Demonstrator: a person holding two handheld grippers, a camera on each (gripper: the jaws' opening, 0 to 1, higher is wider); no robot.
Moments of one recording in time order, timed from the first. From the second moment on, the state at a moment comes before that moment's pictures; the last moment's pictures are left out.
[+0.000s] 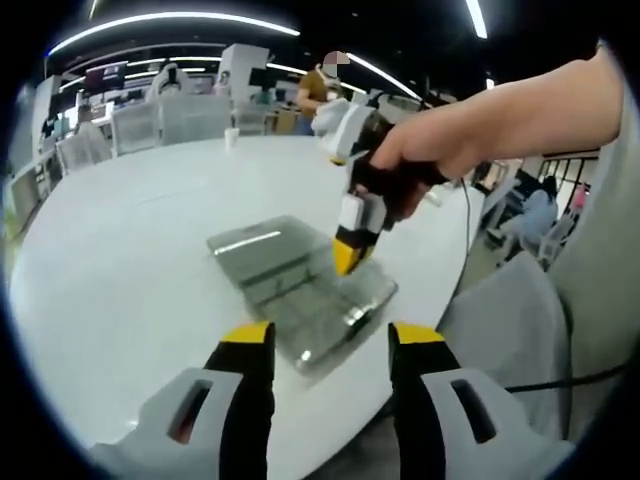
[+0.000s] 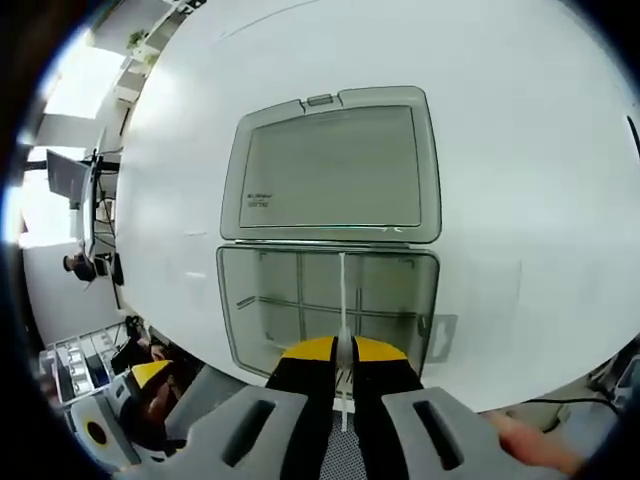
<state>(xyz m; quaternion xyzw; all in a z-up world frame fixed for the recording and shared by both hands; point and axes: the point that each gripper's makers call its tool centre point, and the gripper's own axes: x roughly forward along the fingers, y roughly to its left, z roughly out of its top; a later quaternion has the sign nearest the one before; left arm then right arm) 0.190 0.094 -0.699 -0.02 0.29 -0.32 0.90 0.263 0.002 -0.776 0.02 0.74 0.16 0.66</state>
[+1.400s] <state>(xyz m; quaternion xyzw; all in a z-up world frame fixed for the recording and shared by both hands) 0.190 0.094 -0.694 -0.02 0.28 -0.32 0.90 0.260 -0.003 -0.769 0.01 0.73 0.15 0.67</state>
